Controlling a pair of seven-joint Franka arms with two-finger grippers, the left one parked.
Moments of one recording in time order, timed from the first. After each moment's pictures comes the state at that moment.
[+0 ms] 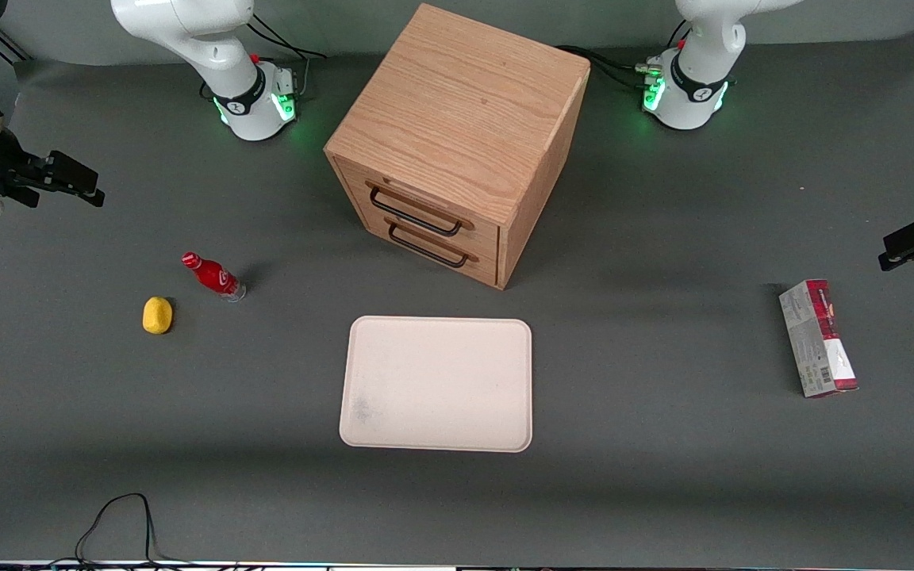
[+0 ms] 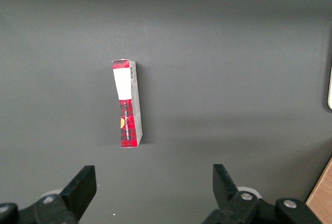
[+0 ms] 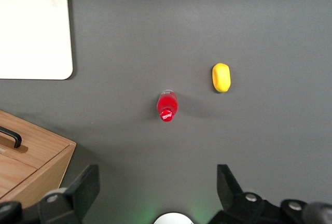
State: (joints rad) arm 0.10 -0.13 -0.10 -1.72 -0.02 1.53 0.05
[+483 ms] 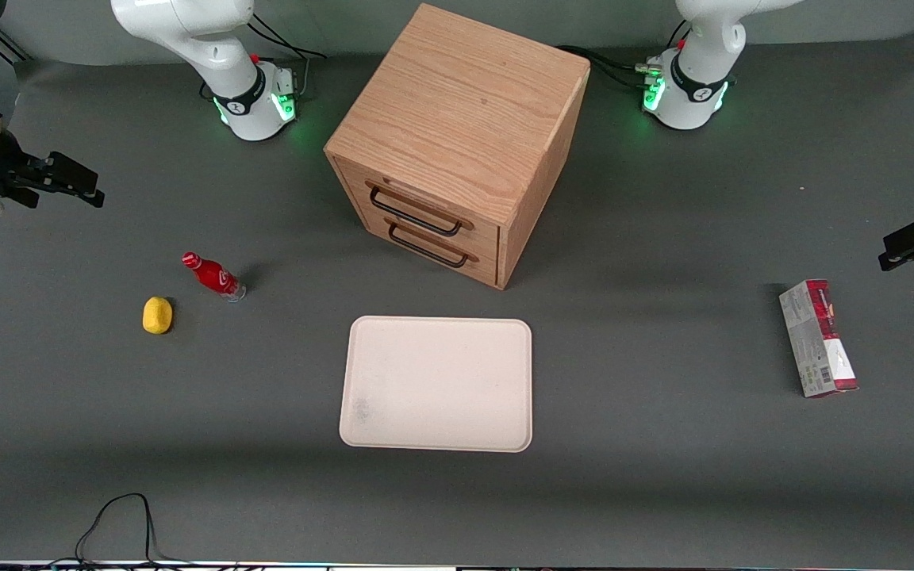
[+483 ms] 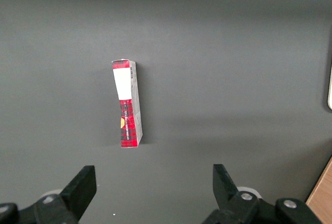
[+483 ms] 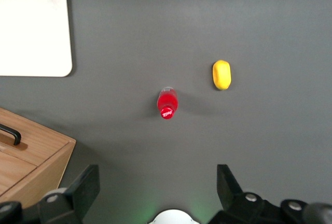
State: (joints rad) arm 0.10 -0.12 -0.10 -1.74 -0.02 1.52 0.05
